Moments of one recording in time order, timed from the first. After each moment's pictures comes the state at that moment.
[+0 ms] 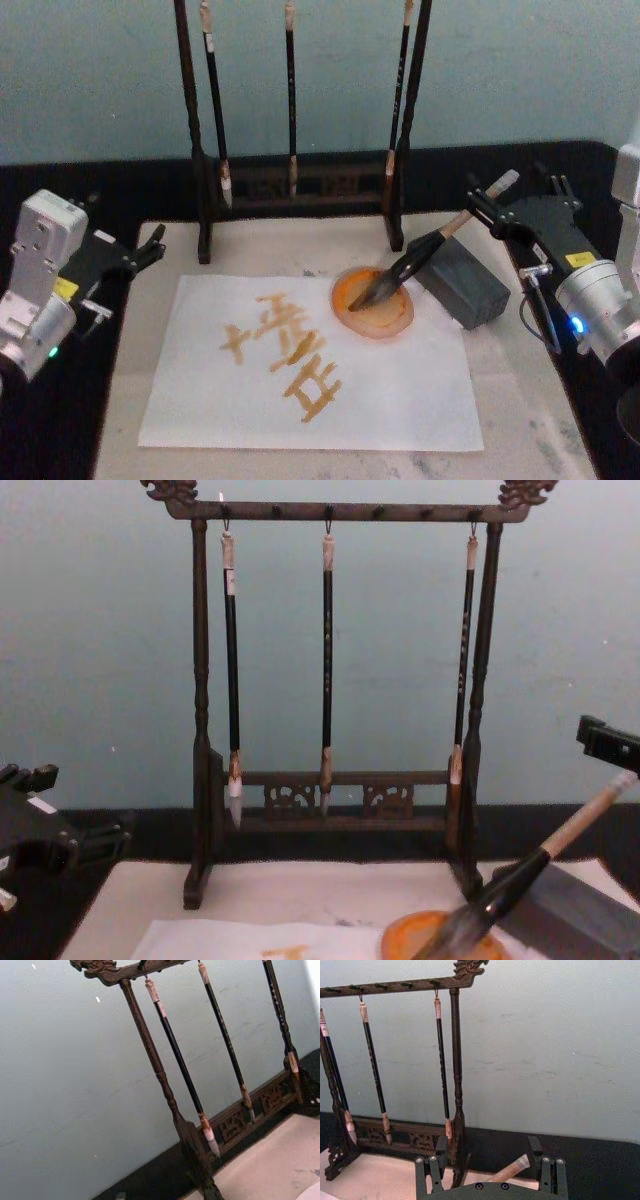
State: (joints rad) left arm -0.20 0.60 0.45 -1.41 -0.25 -0.12 0.03; right arm 0.11 0.53 -0.40 -1.65 0.54 -0.07 -0.12
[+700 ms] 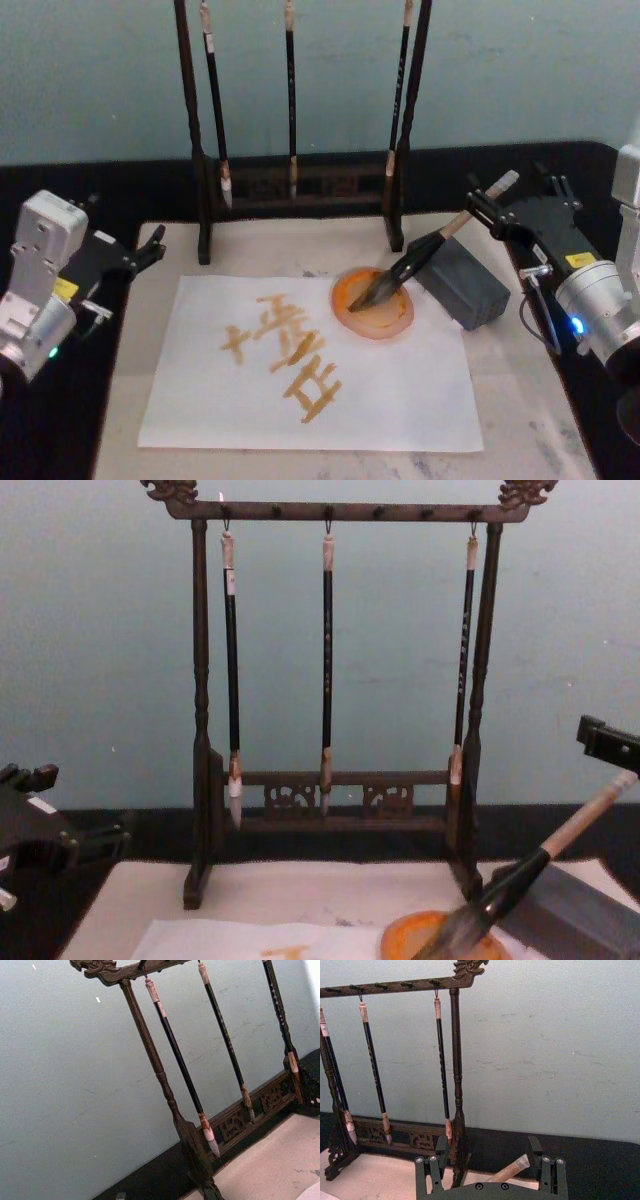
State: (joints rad) left arm -0.20 0.60 0.45 -1.41 -0.25 -0.12 0.03; right arm 0.11 0.53 -0.40 -1.65 0.54 -0.07 -0.12
